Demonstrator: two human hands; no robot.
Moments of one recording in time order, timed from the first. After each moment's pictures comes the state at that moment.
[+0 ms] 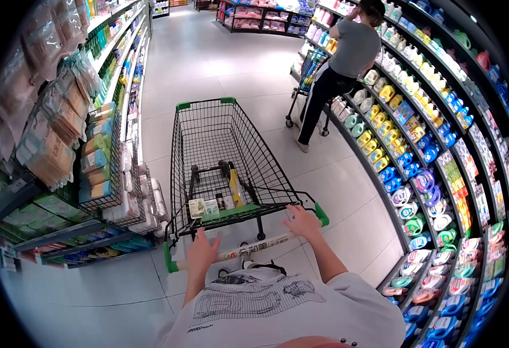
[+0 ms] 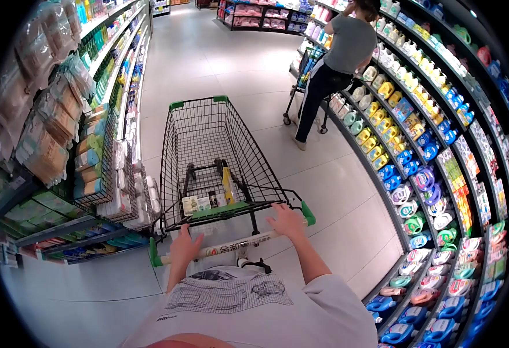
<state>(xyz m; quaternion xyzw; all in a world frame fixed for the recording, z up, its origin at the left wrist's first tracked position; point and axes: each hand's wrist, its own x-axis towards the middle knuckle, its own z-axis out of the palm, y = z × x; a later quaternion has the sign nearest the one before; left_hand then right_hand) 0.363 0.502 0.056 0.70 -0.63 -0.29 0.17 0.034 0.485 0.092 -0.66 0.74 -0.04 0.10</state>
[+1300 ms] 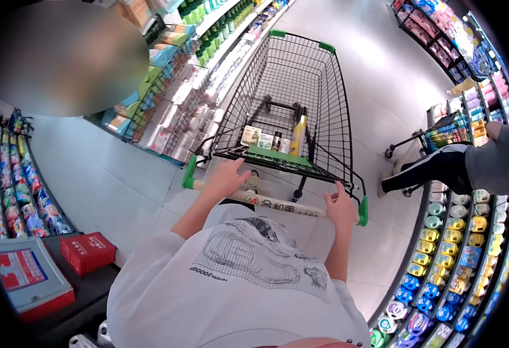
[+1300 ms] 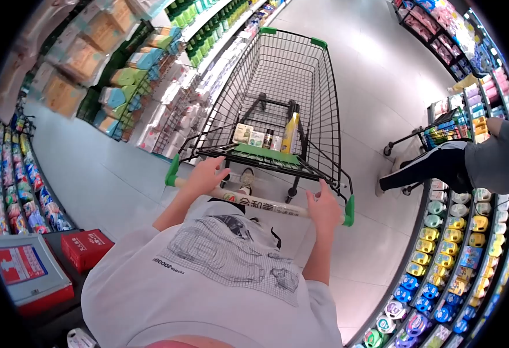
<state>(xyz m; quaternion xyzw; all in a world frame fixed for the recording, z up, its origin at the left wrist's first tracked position) 0.323 0.266 0.048 0.76 -0.54 -0.27 0.22 0.009 0.172 0.117 -0.73 0.67 -0.01 0.14</state>
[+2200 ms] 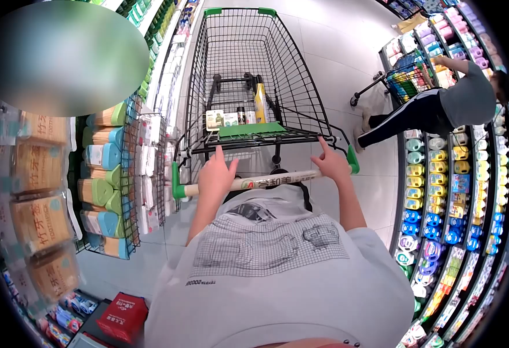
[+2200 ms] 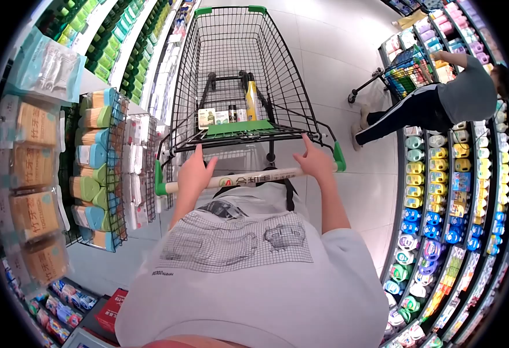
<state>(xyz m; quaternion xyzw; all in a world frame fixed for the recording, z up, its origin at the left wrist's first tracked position) 0.421 0.104 0.070 0.76 -0.56 -0.26 0.18 0.112 0.013 0.115 -0.69 0.70 0.11 0.17</state>
